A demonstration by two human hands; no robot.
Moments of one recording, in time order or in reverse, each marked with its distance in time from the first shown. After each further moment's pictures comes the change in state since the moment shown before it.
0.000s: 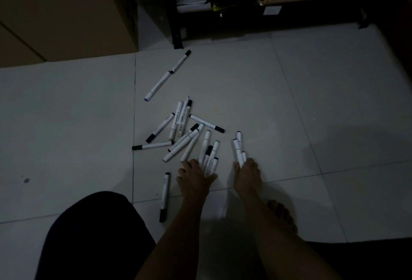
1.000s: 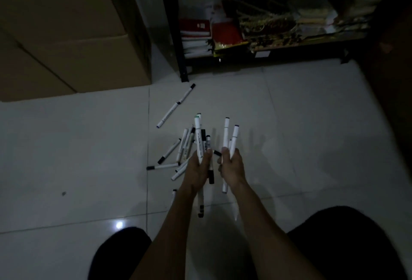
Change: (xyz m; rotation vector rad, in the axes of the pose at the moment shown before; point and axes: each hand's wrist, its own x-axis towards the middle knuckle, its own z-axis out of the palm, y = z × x) left_hand -0.038 0.060 -0.169 -1.080 -0.099 0.205; right_hand -0.024 -0.109 -0.127 0.901 -0.247 -0.030
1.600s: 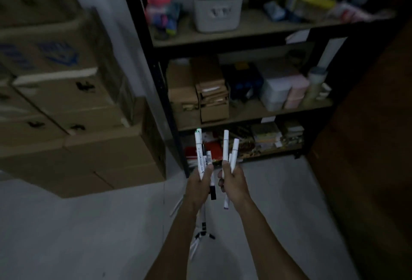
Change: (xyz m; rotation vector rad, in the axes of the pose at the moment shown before) left_hand -0.097 0.524 -0.017 0.022 0.019 0.209; right_hand -0.171 -0.515 -0.109 0.157 -0.070 -0.229
